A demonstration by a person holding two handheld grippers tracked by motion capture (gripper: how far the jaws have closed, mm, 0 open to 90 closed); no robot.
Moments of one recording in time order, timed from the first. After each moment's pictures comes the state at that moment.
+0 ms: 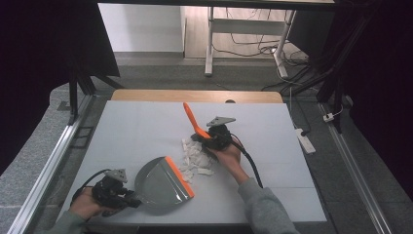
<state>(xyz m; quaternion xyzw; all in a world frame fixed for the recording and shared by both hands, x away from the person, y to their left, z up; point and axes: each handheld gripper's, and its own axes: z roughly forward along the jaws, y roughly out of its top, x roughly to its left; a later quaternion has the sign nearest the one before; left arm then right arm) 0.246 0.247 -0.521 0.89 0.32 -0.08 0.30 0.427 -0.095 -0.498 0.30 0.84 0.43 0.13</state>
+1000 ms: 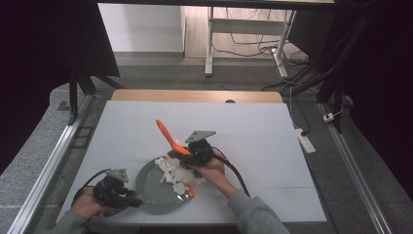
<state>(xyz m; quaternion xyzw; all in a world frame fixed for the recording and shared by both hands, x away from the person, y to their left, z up) 0.247 0.245 -0.523 0.89 0.32 -0.08 0.31 0.372 -0.043 -0.498 0.22 0.86 0.46 0.06</state>
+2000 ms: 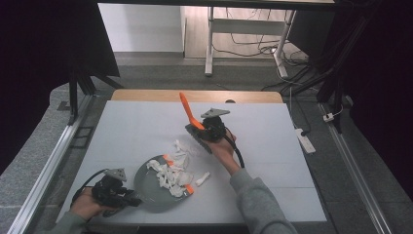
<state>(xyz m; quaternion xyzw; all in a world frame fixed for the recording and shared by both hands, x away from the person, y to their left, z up) 0.247 0.249 -0.525 0.89 0.34 -0.08 0.31 0.449 -0.072 -0.487 0.31 0.83 0.45 0.15</state>
